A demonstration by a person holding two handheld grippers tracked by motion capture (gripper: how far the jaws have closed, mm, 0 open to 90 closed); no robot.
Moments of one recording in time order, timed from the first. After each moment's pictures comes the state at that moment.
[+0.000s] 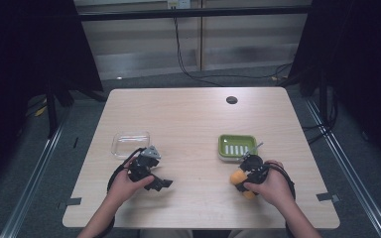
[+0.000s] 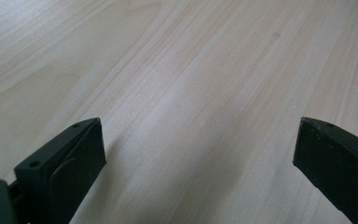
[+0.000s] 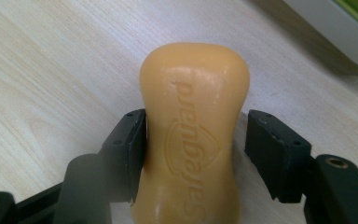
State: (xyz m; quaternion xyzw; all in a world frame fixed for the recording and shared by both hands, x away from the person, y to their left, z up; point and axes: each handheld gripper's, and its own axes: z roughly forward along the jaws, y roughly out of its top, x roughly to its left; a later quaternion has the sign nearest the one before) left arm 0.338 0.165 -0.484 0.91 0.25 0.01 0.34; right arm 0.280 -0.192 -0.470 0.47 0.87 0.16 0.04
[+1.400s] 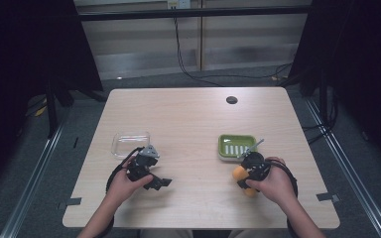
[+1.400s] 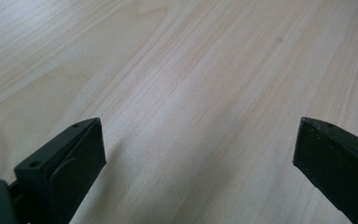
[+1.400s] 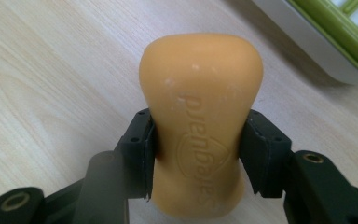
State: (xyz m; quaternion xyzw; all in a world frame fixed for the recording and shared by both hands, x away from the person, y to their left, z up) left arm 0.338 0.168 -0.481 0.91 0.26 0.01 0.34; right arm 0.281 -0.192 -0.455 0.46 0.88 0.16 0.04
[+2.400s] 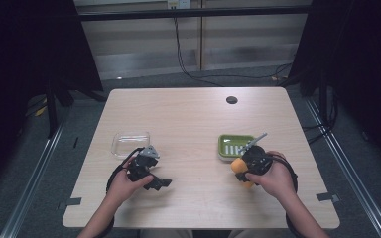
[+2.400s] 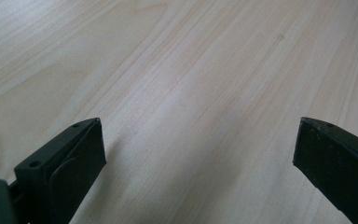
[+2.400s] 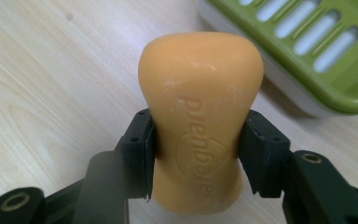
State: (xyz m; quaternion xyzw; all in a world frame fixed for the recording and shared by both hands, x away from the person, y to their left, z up) left arm 0.339 0.167 -0.483 0.91 0.25 0.01 0.33; right arm 0.290 -0.194 -0.442 0.46 0.87 0.19 0.06
